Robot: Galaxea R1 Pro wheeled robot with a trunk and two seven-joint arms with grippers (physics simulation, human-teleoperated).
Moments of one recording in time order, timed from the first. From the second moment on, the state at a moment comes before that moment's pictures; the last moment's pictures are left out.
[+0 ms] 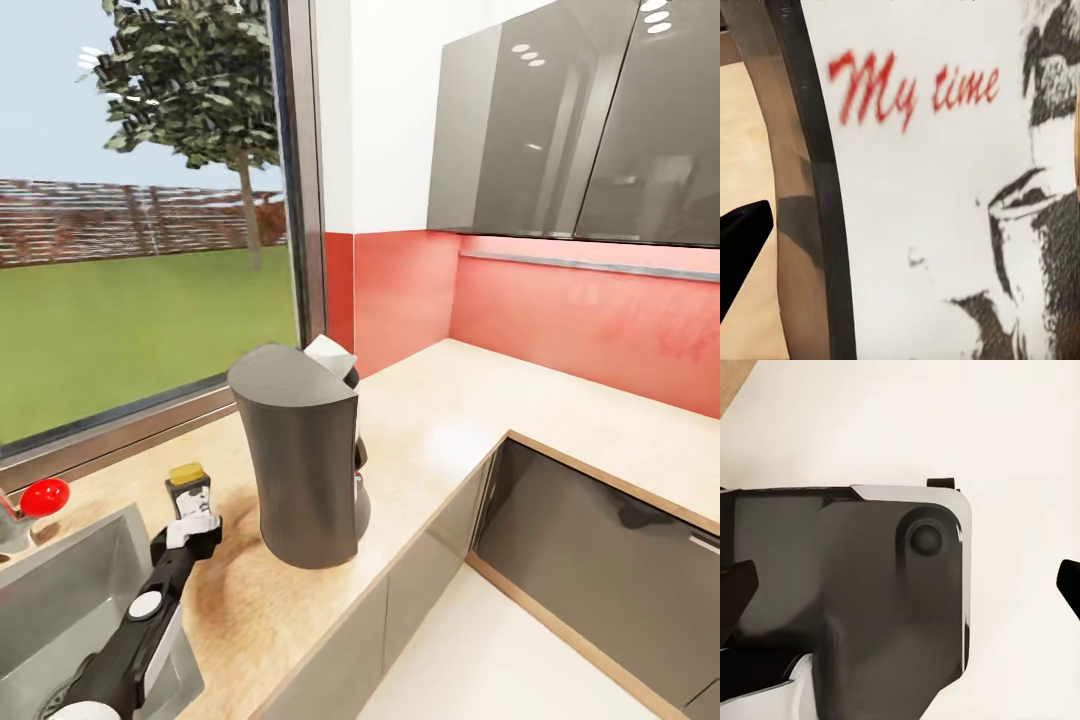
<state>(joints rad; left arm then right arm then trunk) -0.45 0.07 0.19 -0.76 -0.06 -0.18 0.03 -0.09 -0.12 0.27 -0.13 -0.36 -0.09 0.24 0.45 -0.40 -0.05</state>
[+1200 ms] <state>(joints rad) -0.45 0.06 0.18 -0.75 -0.07 -0.20 0.03 -0.09 -0.14 0.27 -0.12 -0.36 -0.09 0.24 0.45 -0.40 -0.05</state>
